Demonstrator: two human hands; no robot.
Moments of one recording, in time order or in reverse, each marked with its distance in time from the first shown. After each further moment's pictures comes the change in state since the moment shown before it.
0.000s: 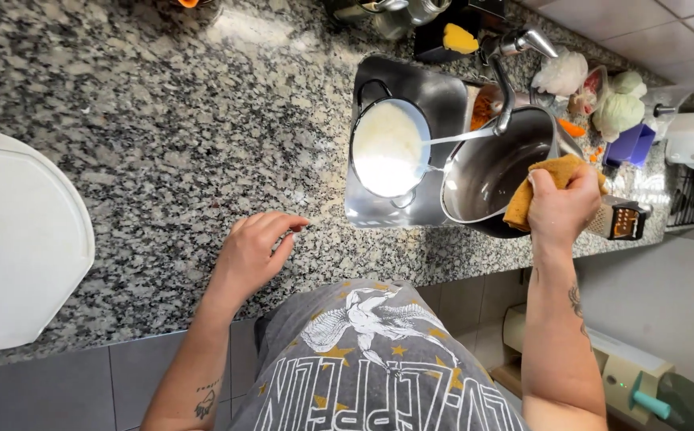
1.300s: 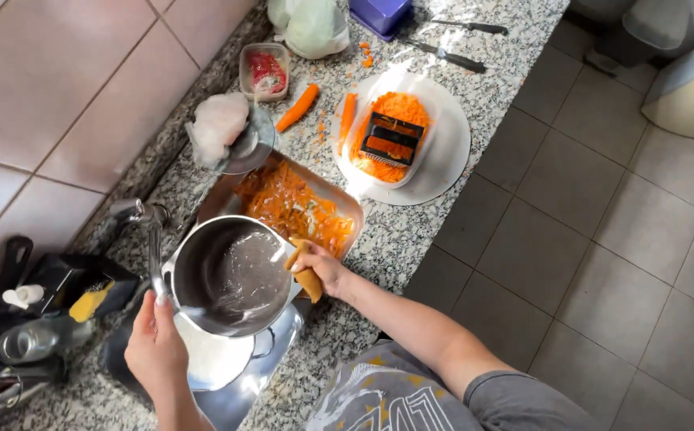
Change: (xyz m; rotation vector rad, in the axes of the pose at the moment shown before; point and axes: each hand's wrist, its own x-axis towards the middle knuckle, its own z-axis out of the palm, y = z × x) left_hand 0.280 0.230 0.255 0.470 0.273 -0.117; right_hand 0.089 0.319 0.127 1.919 -0.472 0.921
